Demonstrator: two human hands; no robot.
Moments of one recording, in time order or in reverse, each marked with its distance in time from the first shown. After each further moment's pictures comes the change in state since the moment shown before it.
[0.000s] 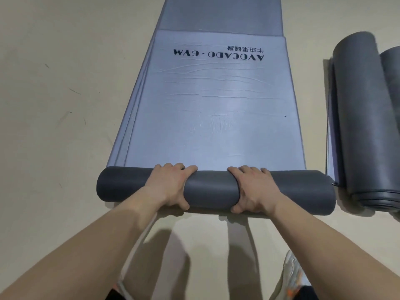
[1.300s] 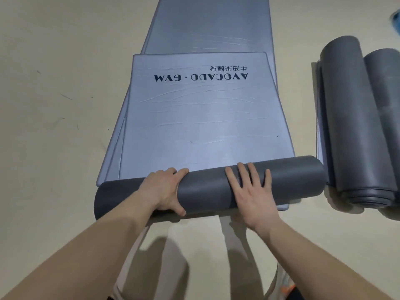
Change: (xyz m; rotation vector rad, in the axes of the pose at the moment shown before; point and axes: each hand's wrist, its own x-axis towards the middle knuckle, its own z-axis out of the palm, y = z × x) left_hand -0.003 0.003 0.000 -0.103 -0.088 -0.035; right_hand -0.036 -0.006 0.019 -0.211 0.158 0.085
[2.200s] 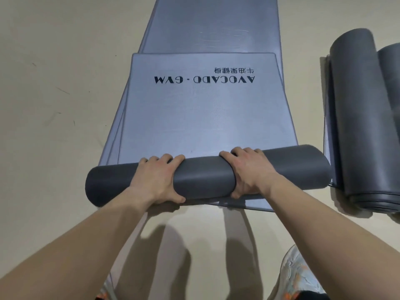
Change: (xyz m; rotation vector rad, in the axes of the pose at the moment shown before) left_hand 0.010 -0.011 -0.010 0.100 0.225 -0.053; right_hand 0.081 0.025 -0.038 0.043 -0.121 -0.194
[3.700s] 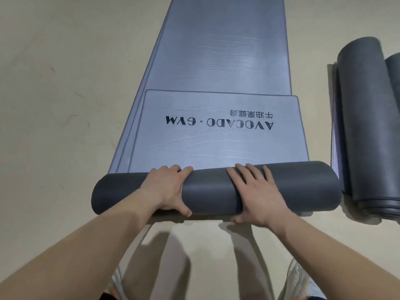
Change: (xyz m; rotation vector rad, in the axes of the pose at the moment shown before) left_hand -0.015 -0.001 -0.004 -0.018 -0.189 0.046; right_hand -0.051 -0.034 0.024 0.033 0.089 0.011
